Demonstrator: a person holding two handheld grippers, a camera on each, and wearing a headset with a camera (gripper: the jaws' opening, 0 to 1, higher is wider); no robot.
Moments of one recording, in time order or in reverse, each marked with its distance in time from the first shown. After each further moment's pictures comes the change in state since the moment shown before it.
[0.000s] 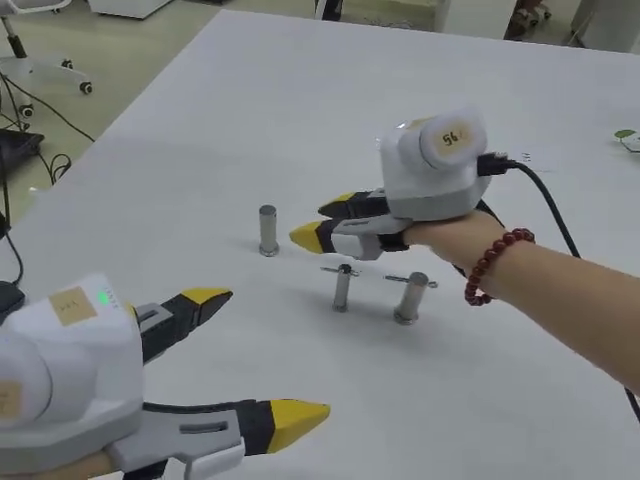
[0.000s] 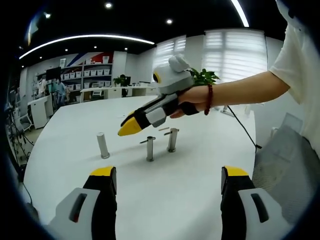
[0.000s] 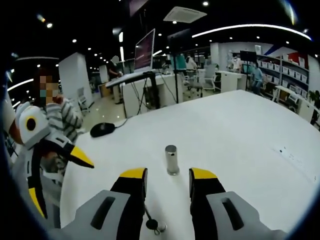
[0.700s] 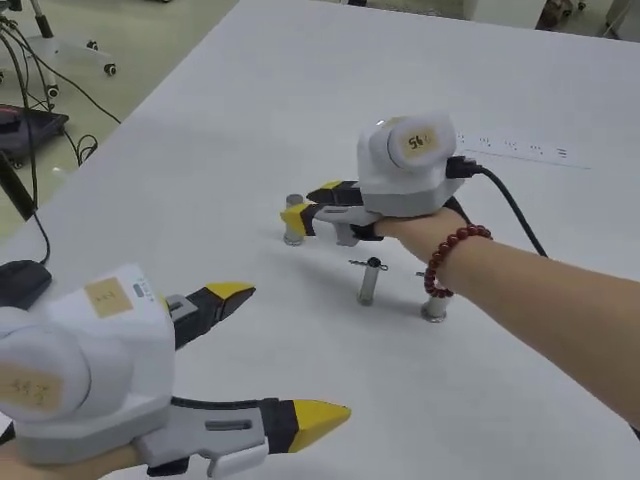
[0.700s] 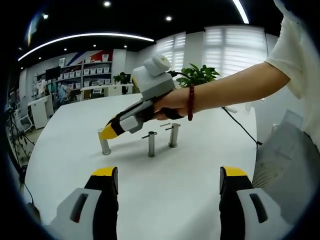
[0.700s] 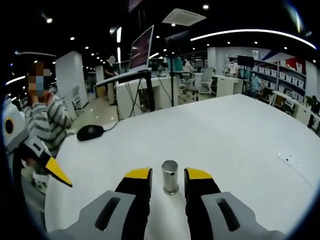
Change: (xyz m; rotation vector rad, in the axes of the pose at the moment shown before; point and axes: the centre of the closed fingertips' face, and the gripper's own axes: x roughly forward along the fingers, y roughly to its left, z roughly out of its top) left arm -0.001 0.005 -0.008 0.013 0.029 0.006; right arm 0.050 -0.010 0.010 -0.039 -0.024 -0.060
